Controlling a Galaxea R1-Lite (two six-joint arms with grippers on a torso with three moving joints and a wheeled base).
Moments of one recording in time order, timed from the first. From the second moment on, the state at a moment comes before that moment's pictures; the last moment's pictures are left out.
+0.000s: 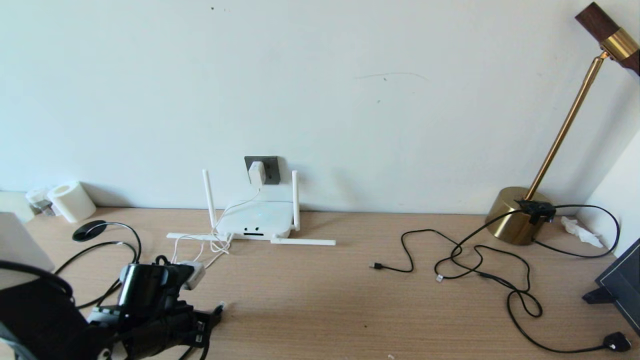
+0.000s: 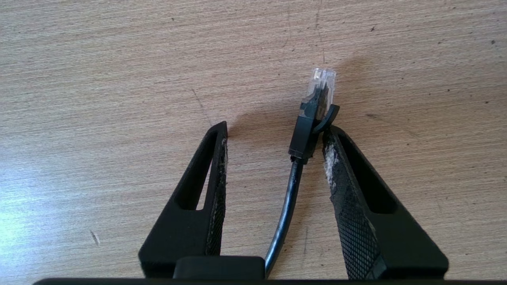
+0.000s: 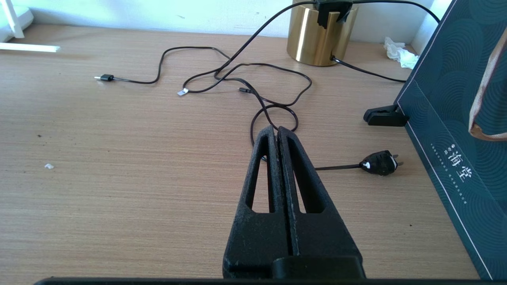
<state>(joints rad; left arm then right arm) -0.16 2.00 -0.30 -0.75 0.06 0.08 0.00 0.00 -0.01 0.03 -0.02 -0.03</state>
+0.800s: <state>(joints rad) -0.16 1.95 -0.28 -0.75 0.08 0.09 0.00 0.00 -0.01 0.03 -0.02 -0.03</state>
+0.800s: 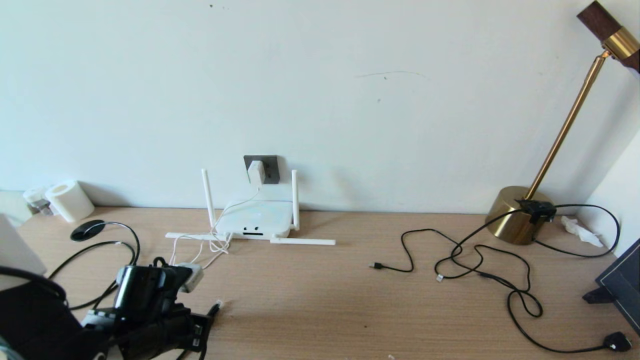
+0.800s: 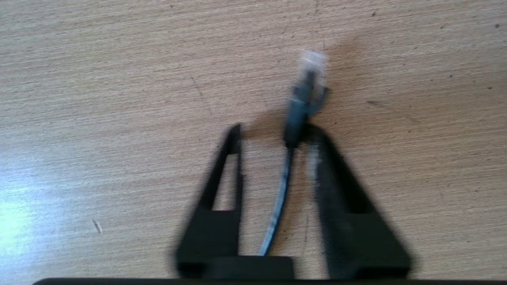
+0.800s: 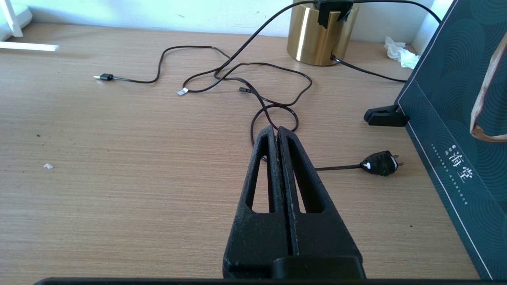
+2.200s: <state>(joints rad) -0.10 1.57 -0.33 -0.53 -0.25 0.10 0.00 0.00 -0.01 0.03 -0.02 -0.03</state>
